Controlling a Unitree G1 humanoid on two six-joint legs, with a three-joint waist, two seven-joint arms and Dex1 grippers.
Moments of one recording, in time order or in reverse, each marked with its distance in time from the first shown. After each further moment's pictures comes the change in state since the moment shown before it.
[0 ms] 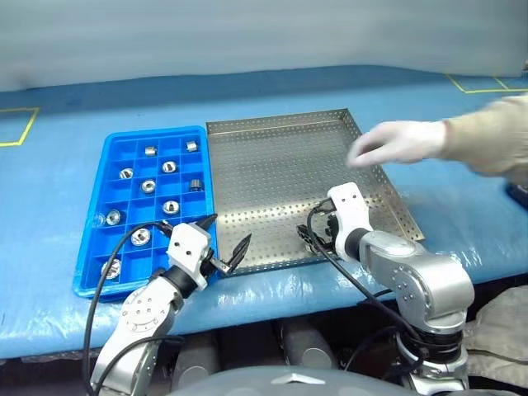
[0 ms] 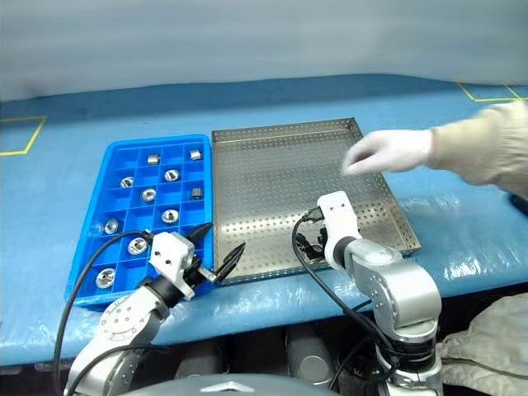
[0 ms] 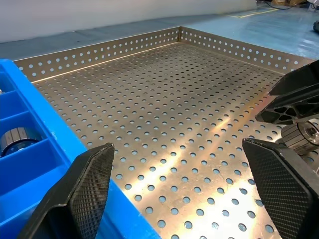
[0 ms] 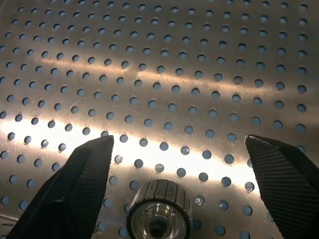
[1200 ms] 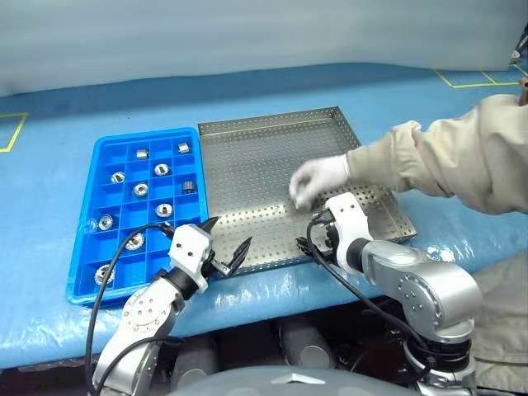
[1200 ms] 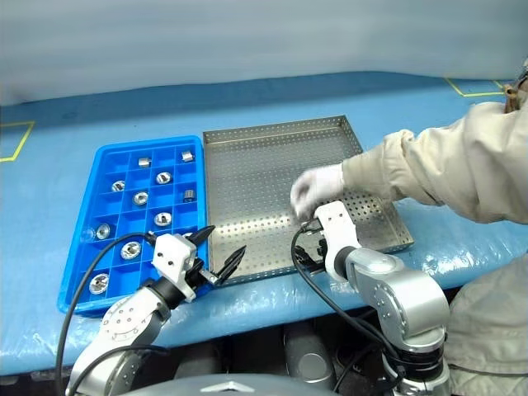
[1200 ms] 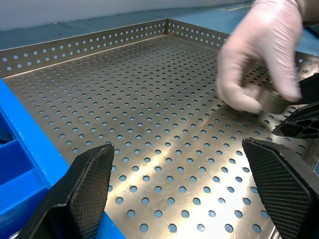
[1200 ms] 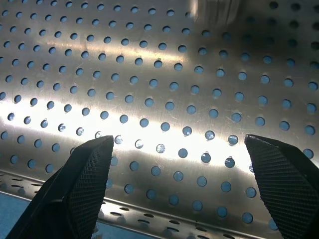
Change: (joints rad) left arm 0.008 0.001 -0.003 0.008 -0.001 0.004 0.000; right arm 0.024 -0.031 0.006 -0.023 0.071 0.024 -0.006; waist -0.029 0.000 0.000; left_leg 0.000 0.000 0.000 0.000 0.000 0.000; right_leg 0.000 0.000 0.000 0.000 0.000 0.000
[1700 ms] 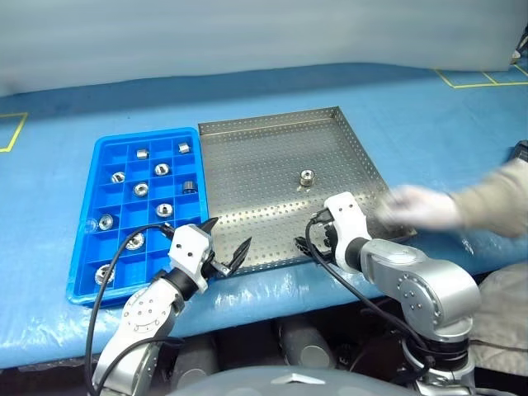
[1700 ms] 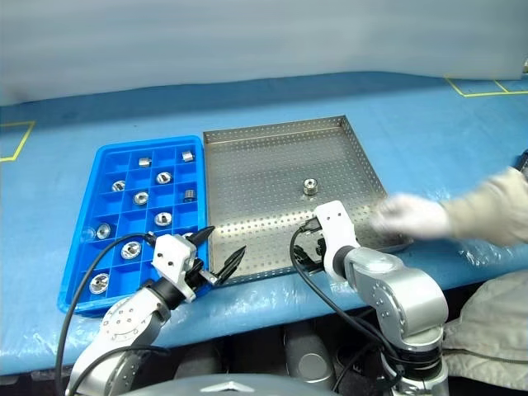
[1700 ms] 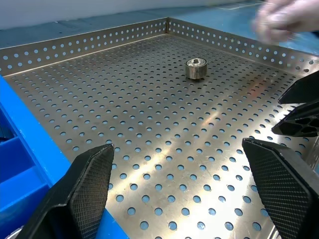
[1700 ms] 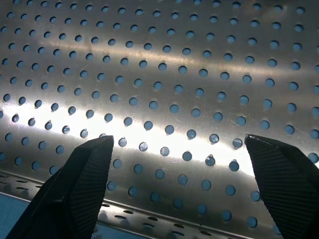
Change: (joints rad) left arm 0.002 0.000 0.000 0.000 0.000 0.000 0.001; right arm -0.008 0.010 0.005 0.007 -0.002 0.000 -0.004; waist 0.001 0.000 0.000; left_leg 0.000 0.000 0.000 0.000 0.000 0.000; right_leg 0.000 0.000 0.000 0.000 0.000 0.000
